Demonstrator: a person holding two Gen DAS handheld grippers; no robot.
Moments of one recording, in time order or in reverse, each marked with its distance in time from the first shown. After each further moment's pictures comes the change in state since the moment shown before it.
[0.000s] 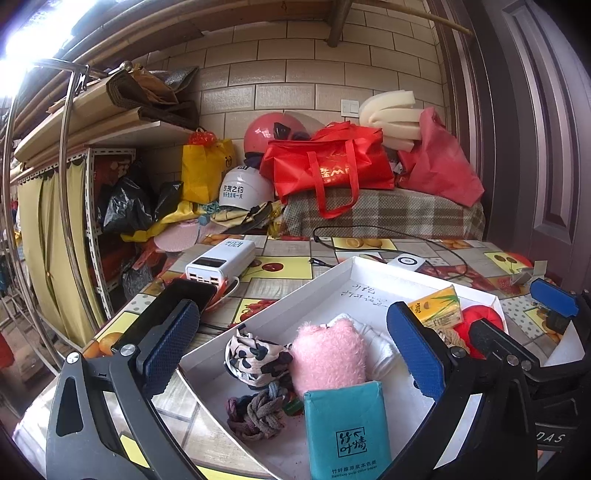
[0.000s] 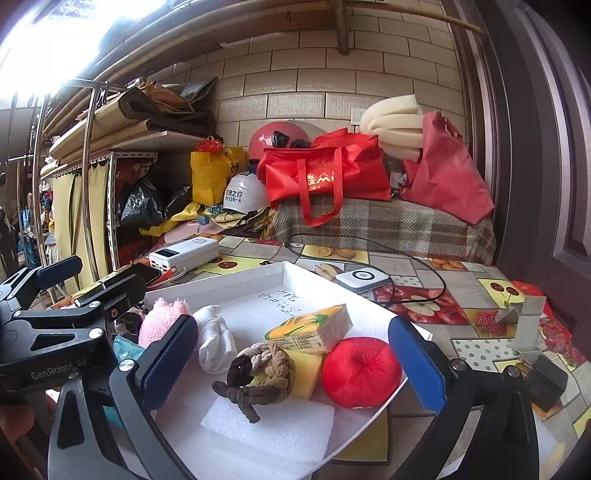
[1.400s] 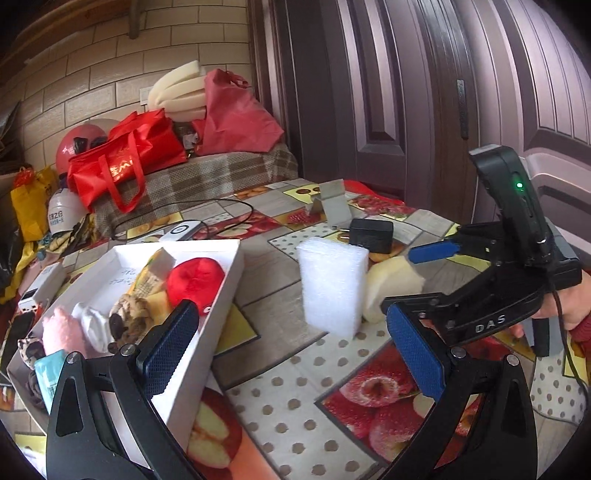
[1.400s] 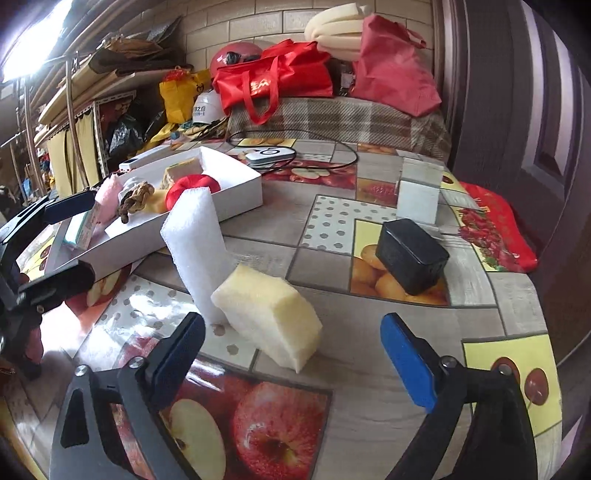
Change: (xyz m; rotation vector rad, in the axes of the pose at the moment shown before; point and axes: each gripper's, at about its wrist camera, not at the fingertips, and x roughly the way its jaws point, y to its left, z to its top) left arm -0.067 -0.204 -0.031 0.347 0.144 -0.563; right arm -0.079 -0.182 -0.073 0.026 0.390 0.080
